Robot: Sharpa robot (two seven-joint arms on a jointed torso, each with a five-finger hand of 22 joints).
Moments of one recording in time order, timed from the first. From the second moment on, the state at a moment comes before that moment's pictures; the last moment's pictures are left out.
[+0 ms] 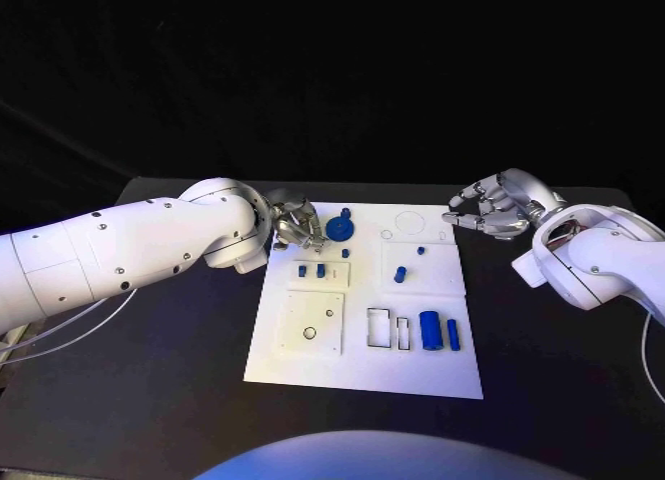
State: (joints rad) left arm 1.25 -0.76 -0.04 1.47 -1.06 -0.07 -0.37; left_hand 1.28 -0.23 0.35 0.27 0.41 0.66 0.12 0.73 0.54 1.00 0.04 0.79 0.58 1.37 -0.03 1.22 1.11 0.13 1.19 0.08 0.94 1.23; right arm 1.30 -0.95 -0.16 1.59 -0.93 -0.50 -0.11; right_hand 1.33 -0.19 0.16 0.29 0.22 0.94 0.13 0.15 0.46 1.32 0.05 1.29 1.22 1.47 -0.02 1.55 1.31 0.10 1.35 0.08 1.10 1.22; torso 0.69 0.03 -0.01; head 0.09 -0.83
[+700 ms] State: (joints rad) left arm 1.21 -0.66 -0.06 1.40 -1.49 -0.18 -0.02; left_hand 1.40 -0.29 0.41 0.17 0.25 0.73 0.12 0.54 0.35 0.88 0.09 0.58 0.32 1.33 0.01 1.26 1.05 0.16 1.17 0.12 0.84 1.21; right arm 1.29 -0.95 -0.16 1.59 -0.93 -0.54 -0.07; right_hand 1.35 -0.20 0.19 0.29 0.24 0.92 0.12 0.15 0.48 1.08 0.05 0.96 0.85 1.44 -0.02 1.32 1.14 0.17 1.15 0.09 0.65 0.93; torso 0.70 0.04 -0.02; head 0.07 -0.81
